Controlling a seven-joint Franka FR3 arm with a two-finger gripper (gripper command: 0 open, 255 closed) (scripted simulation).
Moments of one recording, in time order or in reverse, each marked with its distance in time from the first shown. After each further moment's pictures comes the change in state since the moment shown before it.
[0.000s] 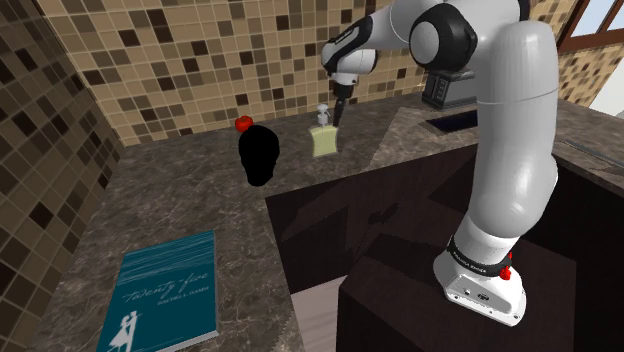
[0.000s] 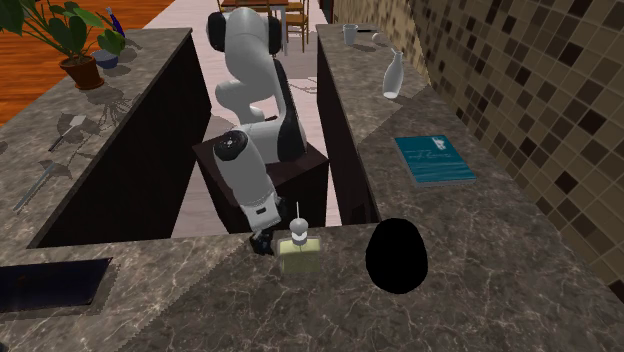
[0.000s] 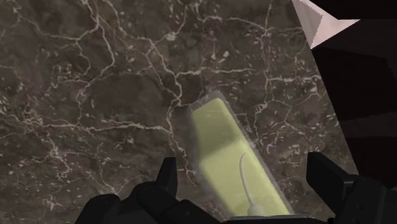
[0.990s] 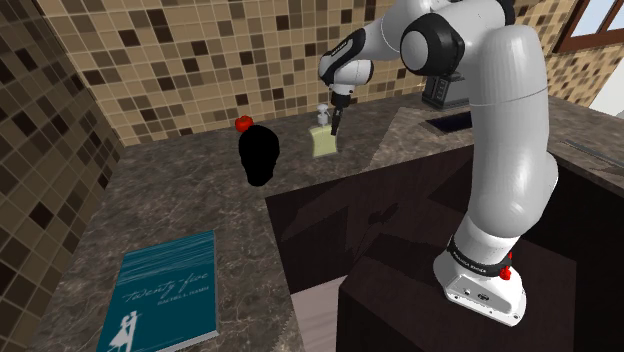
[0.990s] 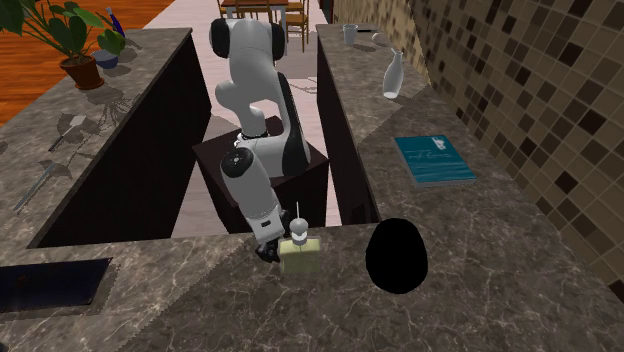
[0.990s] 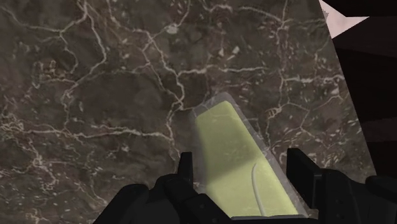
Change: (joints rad) arm -0.007 0.065 0.019 -0.004 0.036 0.066 -0.028
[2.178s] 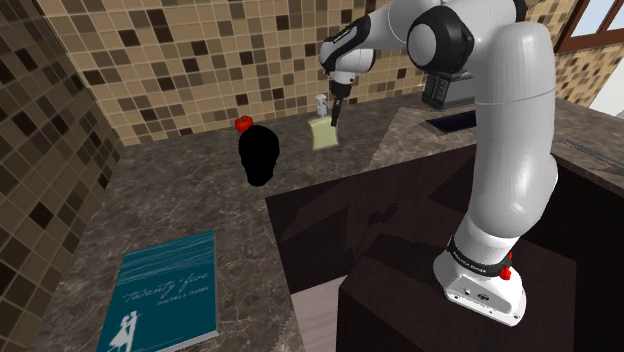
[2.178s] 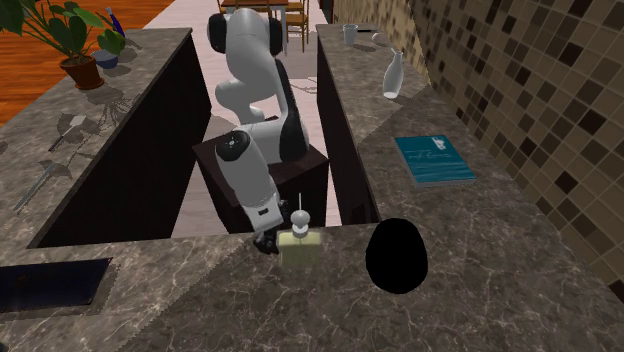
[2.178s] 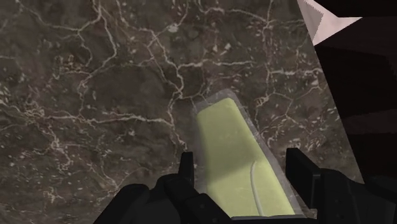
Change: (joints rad) arm 0.007 -0.050 -0.015 0.037 -0.033 -0.081 0.032
